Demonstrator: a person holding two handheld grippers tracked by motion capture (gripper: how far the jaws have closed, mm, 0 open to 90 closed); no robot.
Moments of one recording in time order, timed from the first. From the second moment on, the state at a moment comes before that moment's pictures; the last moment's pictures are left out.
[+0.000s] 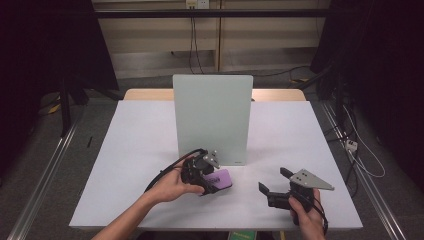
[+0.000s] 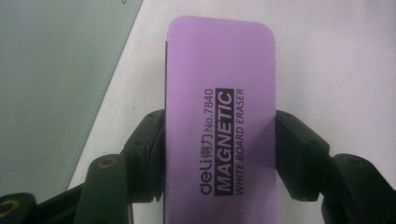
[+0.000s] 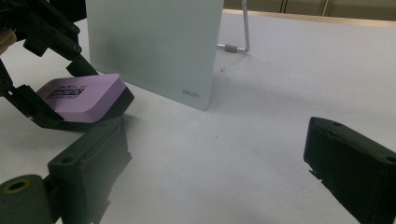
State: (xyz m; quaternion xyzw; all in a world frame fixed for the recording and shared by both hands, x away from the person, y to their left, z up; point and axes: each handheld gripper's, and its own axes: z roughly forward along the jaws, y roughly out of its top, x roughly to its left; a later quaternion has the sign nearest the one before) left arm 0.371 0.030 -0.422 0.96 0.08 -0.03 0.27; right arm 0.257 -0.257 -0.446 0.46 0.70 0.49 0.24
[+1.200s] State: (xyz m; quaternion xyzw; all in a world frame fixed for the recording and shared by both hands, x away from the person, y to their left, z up) left arm 0.374 0.033 -0.424 0.94 0.13 -0.01 0.30; right arm 0.257 -0.256 -0.446 0.46 0.70 0.49 0.24
